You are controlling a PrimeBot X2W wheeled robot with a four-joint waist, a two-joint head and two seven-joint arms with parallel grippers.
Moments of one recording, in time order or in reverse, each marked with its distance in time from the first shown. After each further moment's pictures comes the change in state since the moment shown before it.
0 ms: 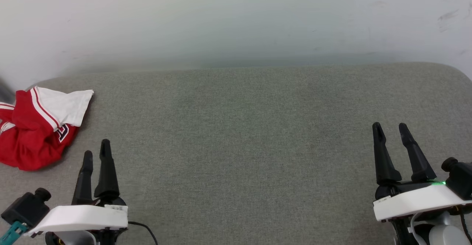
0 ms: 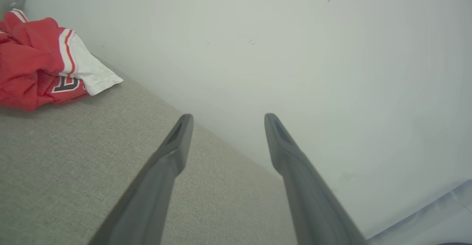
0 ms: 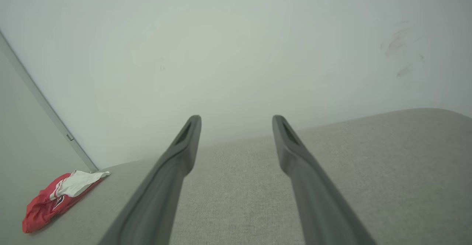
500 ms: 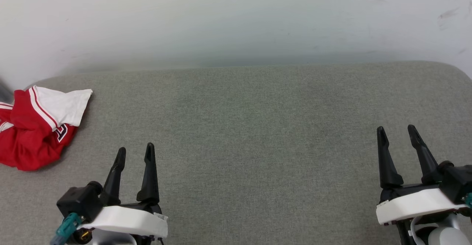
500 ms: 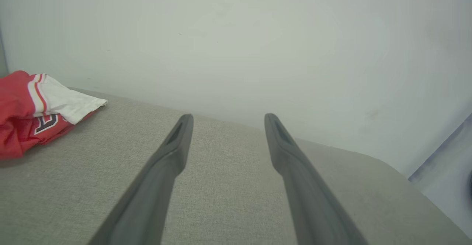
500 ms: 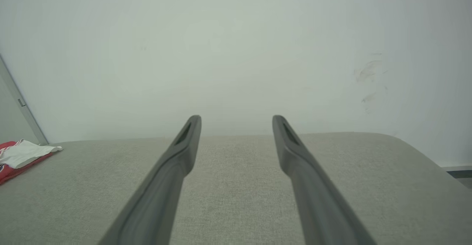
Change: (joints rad) left arm 0.020 0.040 -0.197 -0.029 0.343 0.074 -0.040; right arm 0.006 0.000 -0.032 0.014 -0.237 0.000 -0.042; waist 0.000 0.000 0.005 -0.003
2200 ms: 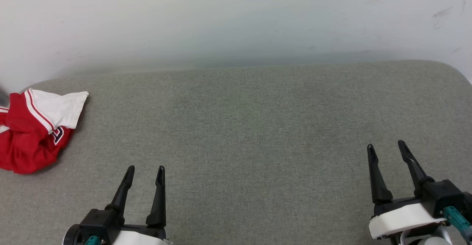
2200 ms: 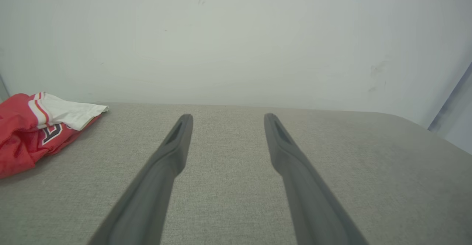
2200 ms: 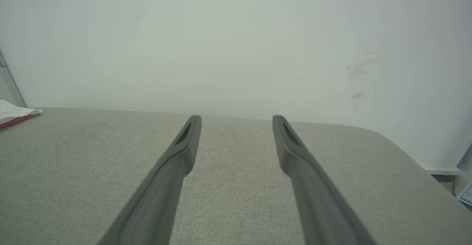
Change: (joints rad) left arm 0.071 -0.037 0.030 0.075 0.249 -0.114 -0.108; right arm 0.023 0.000 0.007 0.114 -0.145 0.000 -0.107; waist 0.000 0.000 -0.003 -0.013
